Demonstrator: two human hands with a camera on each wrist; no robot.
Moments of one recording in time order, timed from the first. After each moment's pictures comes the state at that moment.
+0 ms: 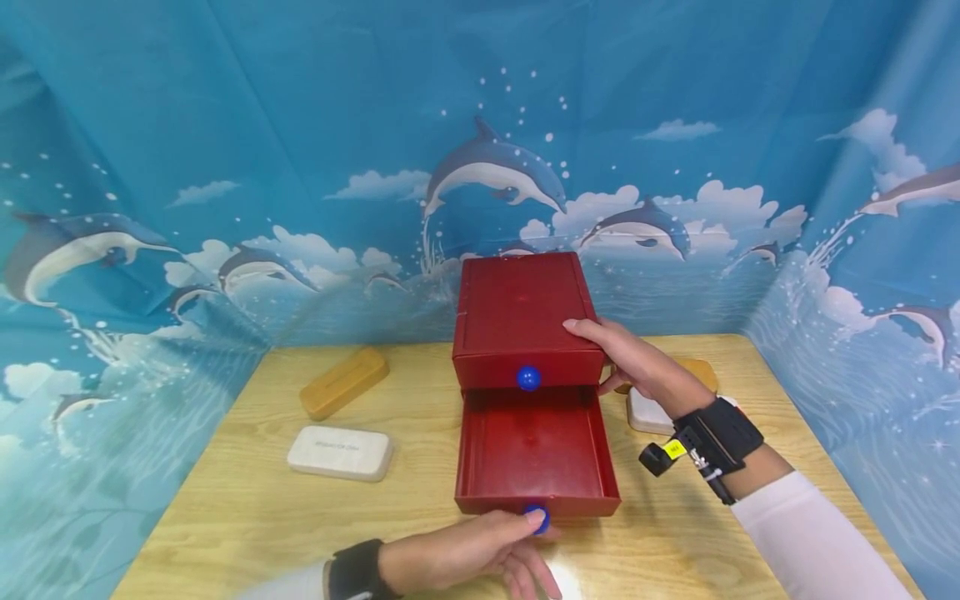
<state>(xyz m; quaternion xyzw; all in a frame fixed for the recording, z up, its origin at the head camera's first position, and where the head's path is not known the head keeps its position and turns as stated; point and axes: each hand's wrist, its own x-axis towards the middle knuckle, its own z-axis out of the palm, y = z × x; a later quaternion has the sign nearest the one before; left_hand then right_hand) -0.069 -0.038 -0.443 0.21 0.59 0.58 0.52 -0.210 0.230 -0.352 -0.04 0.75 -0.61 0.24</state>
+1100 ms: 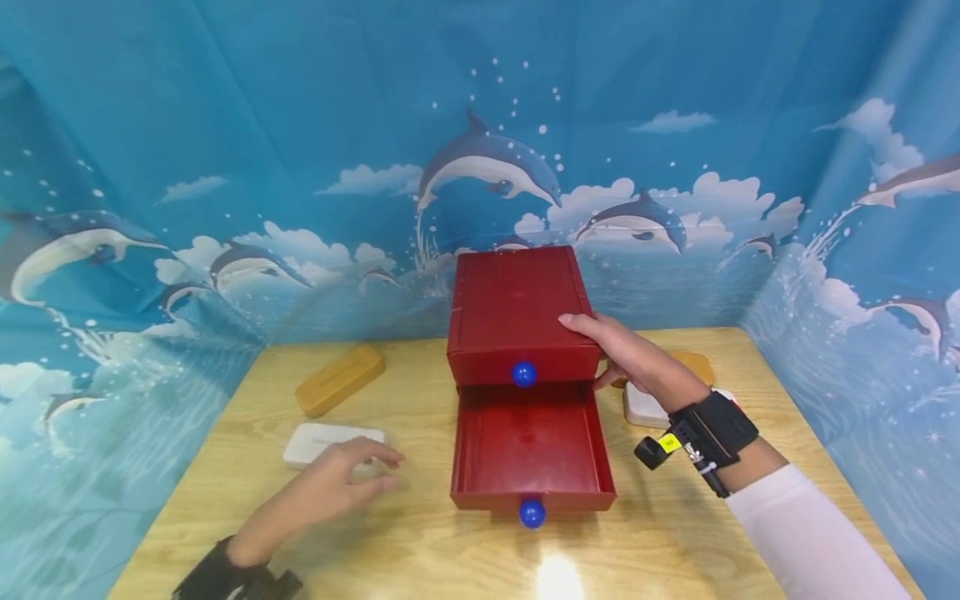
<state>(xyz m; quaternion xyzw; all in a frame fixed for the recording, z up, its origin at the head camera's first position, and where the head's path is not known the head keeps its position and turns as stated) -0.124 -0.198 -0.424 0.29 0.89 0.33 0.10 -0.212 0.231 -0.353 -0.04 0.75 -0.61 0.24</state>
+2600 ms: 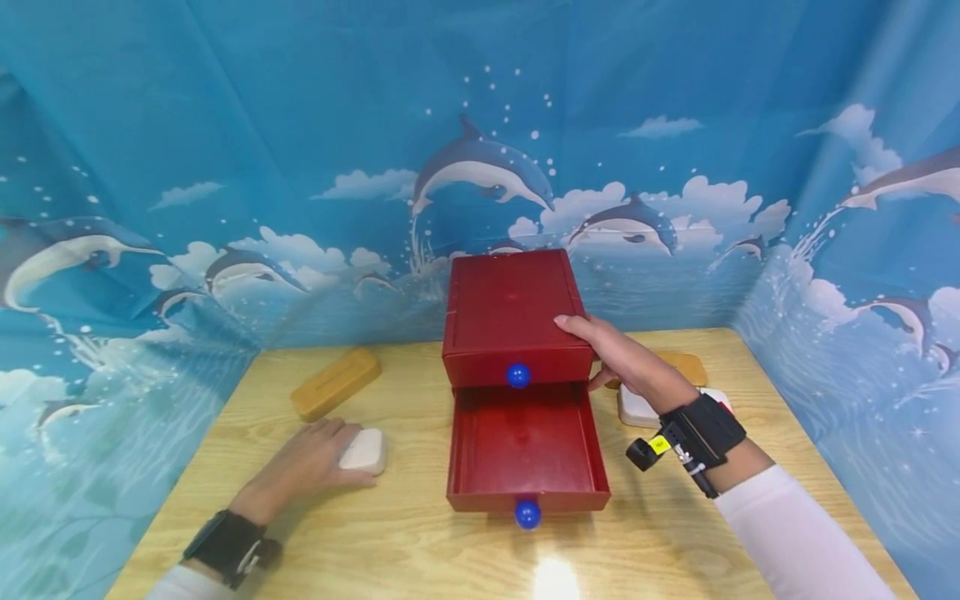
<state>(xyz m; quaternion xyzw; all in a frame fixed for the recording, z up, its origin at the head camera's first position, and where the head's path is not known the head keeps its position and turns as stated) -0.176 -0.255 -0.480 0.27 0.96 0.02 -0.02 -0.209 0.230 -0.354 -0.04 0.76 -0.61 0.23</state>
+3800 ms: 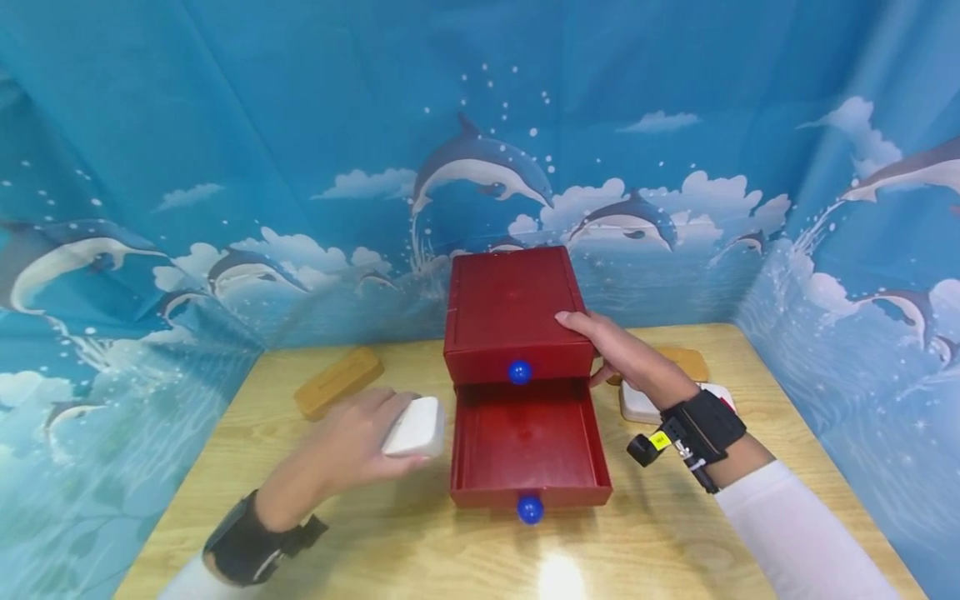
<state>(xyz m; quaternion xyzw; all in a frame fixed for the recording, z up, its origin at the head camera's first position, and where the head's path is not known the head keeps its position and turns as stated) -0.142 -0.149 -0.367 0.38 0.91 0.07 -0.14 -0.210 0.230 -0.355 -0.04 0.76 -0.61 0.23</state>
